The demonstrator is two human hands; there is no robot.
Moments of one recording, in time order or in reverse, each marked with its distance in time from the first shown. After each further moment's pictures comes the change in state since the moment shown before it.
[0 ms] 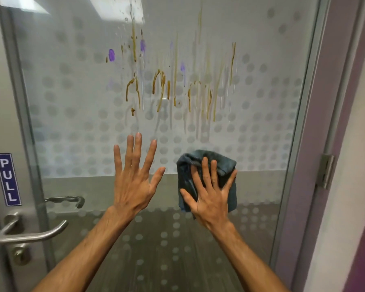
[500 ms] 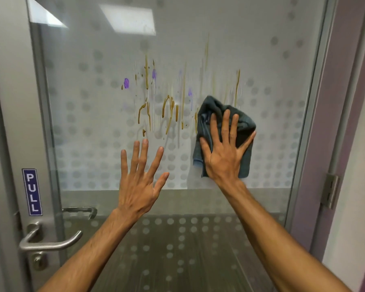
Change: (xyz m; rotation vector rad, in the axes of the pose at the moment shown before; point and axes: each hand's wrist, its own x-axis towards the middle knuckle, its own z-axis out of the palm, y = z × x) left_hand 0.029 -0.014 -0.022 0.058 -0.017 0.000; right_hand 0.162 0.024 -0.045 0.014 0.061 0.185
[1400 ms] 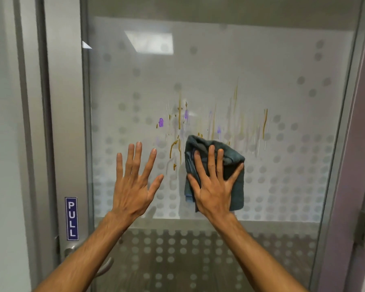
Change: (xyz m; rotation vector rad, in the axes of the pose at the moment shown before) left_hand 0.050 -0.096 -0.052 0.035 0.009 -0.046; right_hand -0.003 -0.096 0.006 -0.009 -0.043 -0.135
